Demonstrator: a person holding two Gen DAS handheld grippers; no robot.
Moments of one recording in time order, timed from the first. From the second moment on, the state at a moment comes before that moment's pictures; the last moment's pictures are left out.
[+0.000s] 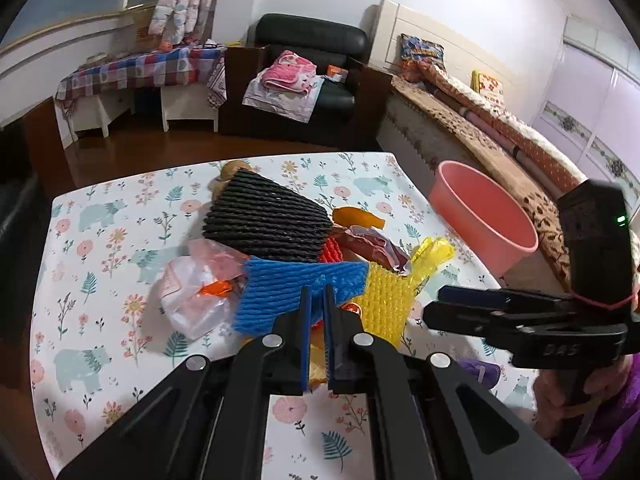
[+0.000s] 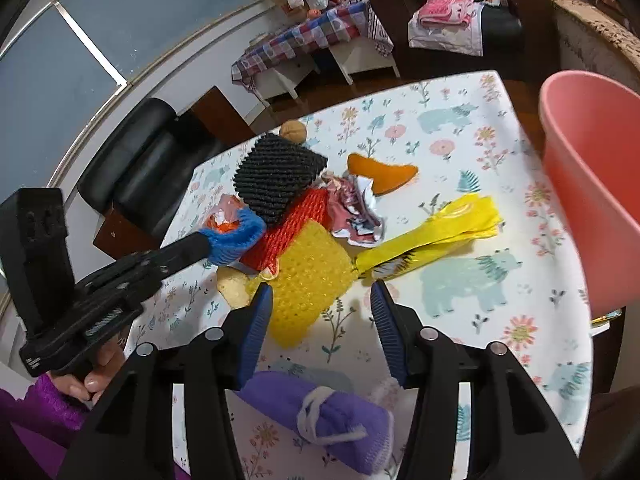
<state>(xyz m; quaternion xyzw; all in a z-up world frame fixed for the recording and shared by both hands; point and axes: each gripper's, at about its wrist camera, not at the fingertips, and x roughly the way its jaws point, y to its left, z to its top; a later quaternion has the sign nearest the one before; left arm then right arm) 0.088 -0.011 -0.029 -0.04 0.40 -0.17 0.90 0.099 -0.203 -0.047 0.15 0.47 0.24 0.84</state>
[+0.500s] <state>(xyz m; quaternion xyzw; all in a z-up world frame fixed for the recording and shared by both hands) 0.067 0.015 -0.013 -0.07 0.37 -0.17 0.91 0.110 -0.186 -0.060 0.18 0.50 0.23 0.81</state>
